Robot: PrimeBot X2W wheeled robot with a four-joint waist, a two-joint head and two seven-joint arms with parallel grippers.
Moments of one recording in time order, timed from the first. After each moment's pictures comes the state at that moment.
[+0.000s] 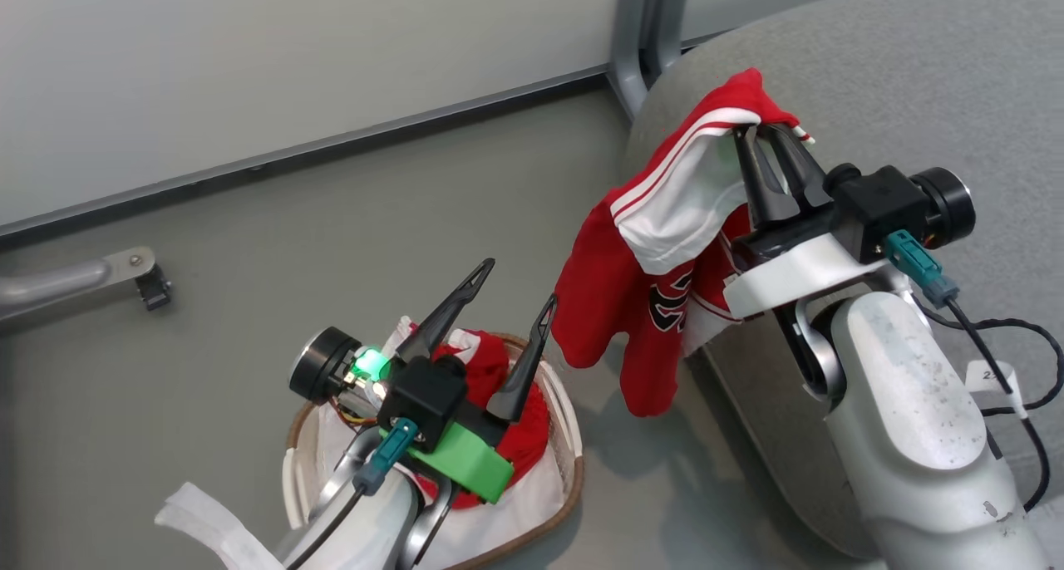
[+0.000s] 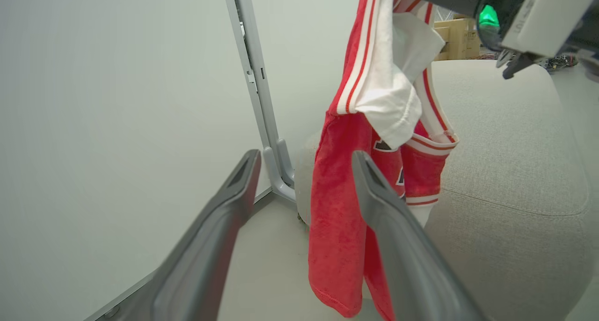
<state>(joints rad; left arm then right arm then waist) -0.34 0.15 -0.60 0.22 -0.16 -0.07 -0.26 -0.55 -0.05 0.18 0.26 0.06 0.13 -0.26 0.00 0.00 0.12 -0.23</state>
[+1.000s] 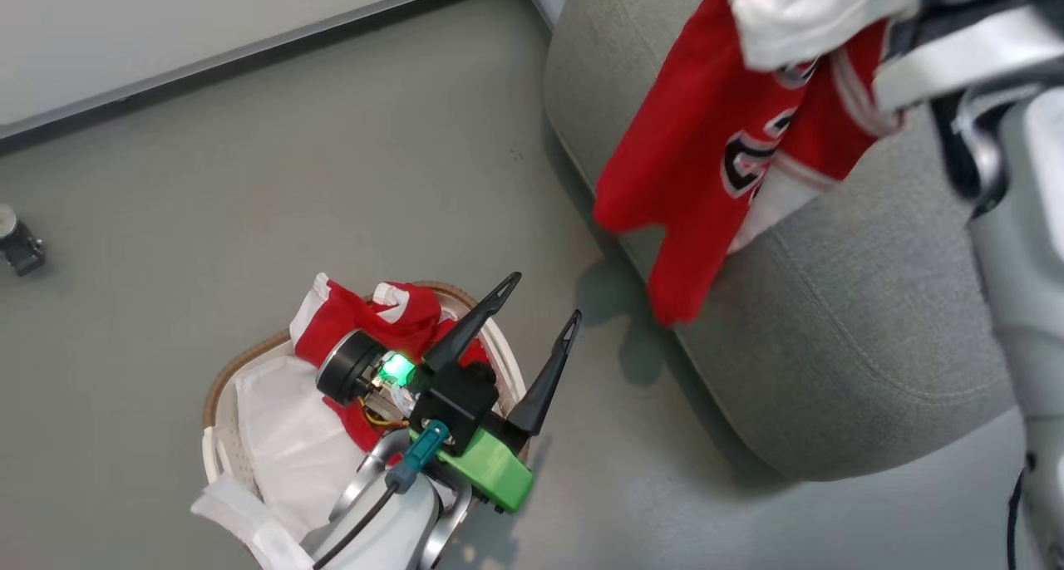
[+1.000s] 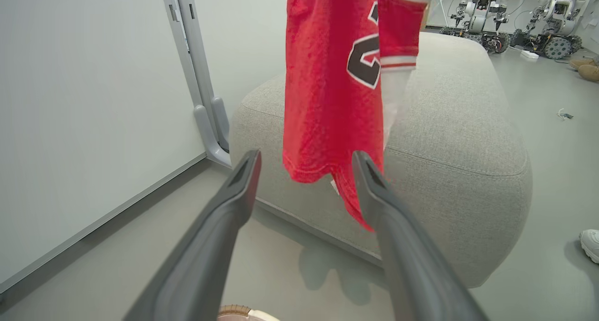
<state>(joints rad) -0.36 0.11 -0.62 0.29 -0.13 -0.10 -0.26 -0.89 -0.23 0.11 0.41 0.17 0.13 -0.24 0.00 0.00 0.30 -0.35</state>
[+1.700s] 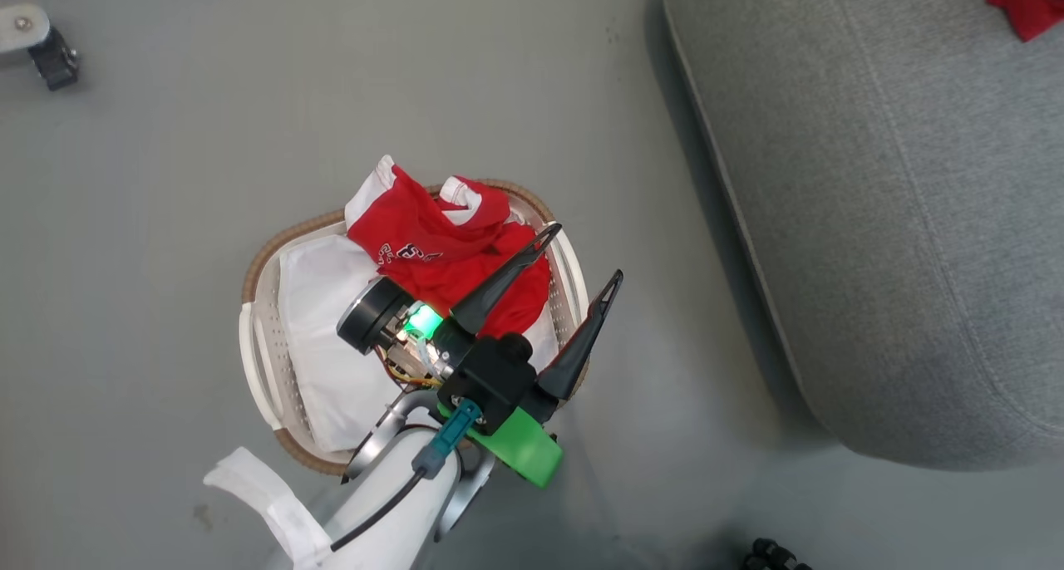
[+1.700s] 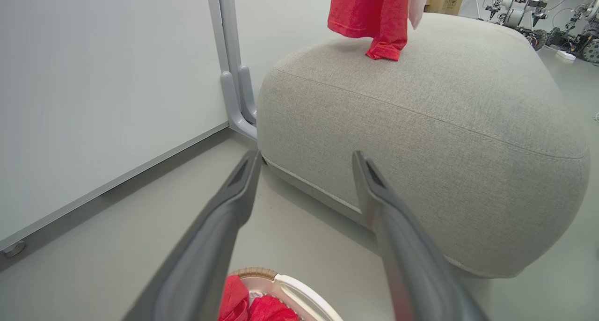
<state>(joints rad) -0.44 0.10 -0.66 0.23 -0.06 -0.10 -0.26 -1.41 -0.61 -0.12 0.66 0.08 0.13 -0.05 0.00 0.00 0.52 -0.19</state>
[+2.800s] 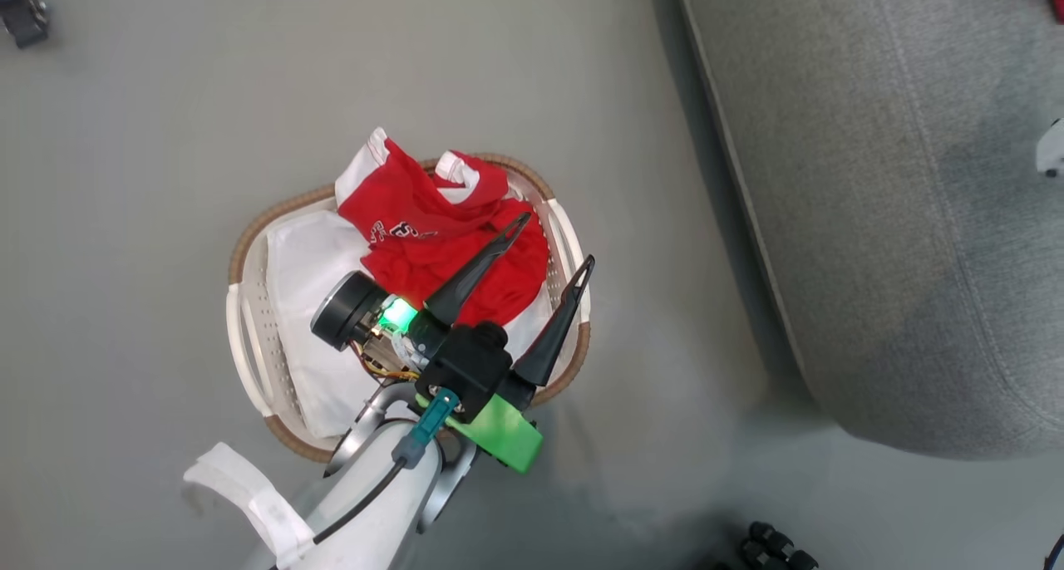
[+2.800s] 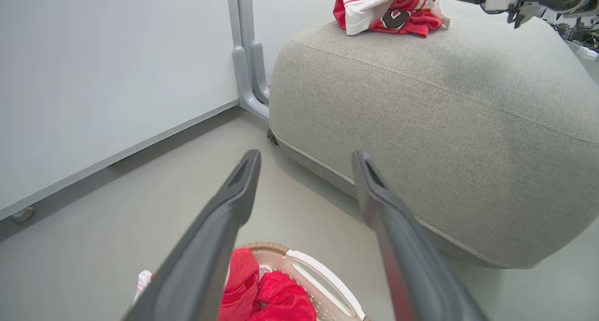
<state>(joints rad) -0.45 0.13 -0.65 0.23 -0.08 -0.07 -0.26 -0.90 -0.30 -0.31 0.83 0.00 0.13 -0.26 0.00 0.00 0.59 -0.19</state>
